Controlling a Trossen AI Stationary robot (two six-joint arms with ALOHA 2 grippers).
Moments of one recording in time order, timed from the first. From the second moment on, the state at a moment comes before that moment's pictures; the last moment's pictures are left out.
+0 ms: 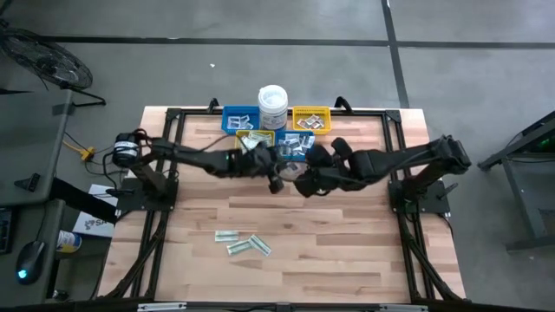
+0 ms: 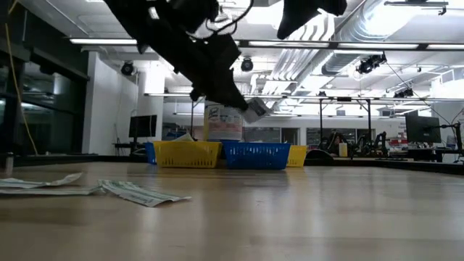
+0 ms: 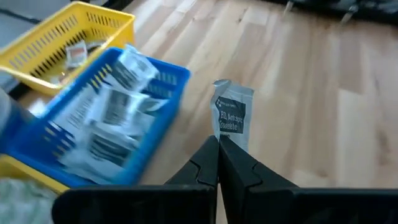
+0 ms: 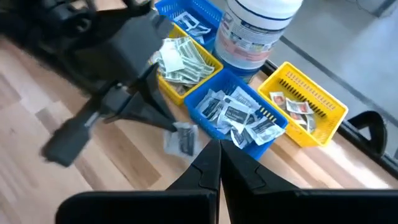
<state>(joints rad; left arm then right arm) 0.07 1.67 0.98 0.13 -0.26 -0.19 0.19 1.59 1.54 -1.03 0.73 0.76</state>
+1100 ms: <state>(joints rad) 0.41 1.90 1.43 -0.21 0.10 0.24 0.05 1.58 1.54 -0.93 0.74 0.80</state>
